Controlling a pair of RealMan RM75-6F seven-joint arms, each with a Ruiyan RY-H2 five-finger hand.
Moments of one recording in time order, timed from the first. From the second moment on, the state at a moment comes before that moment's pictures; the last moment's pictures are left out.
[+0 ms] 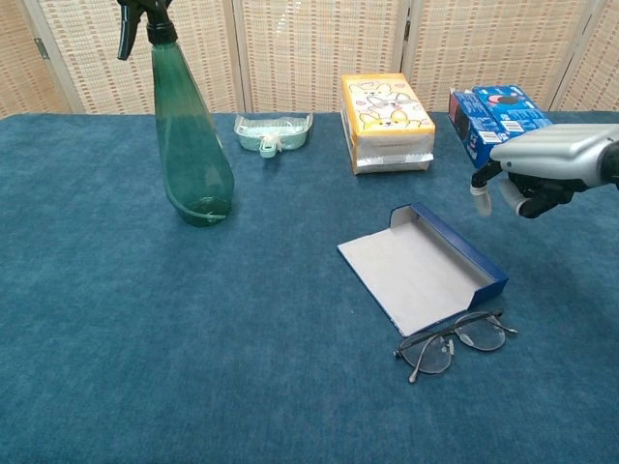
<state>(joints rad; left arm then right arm) -0.07 -1.14 -0.05 -1.67 1.44 1.51 0.28 0.79 -1.32 0.06 -1.49 -1.02 0.78 -0.46</state>
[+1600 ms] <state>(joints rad) -0.06 -1.14 -0.04 -1.65 1.44 1.50 0.27 0.88 -1.61 0.07 -1.46 -0.91 0.91 -0.61</state>
